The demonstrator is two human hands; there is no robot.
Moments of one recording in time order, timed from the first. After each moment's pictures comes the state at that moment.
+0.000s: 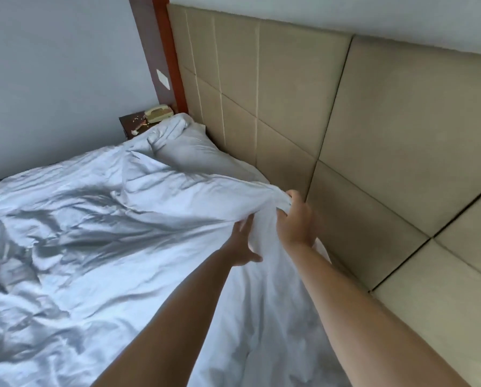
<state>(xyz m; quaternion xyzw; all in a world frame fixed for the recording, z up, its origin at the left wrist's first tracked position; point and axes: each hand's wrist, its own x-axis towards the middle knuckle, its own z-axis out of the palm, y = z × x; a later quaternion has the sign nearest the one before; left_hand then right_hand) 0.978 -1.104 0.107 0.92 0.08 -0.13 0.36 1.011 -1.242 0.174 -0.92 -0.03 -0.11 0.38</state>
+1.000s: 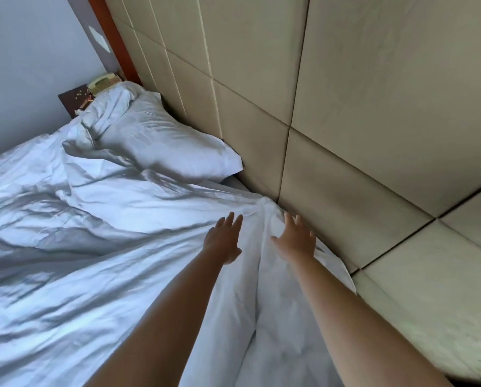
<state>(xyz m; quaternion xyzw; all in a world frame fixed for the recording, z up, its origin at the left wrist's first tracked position) 1.051 -1.133 0.048 0.97 0.02 -0.21 0.08 1.076 -1.299 0.039 -0.97 0.04 0.16 0.20</state>
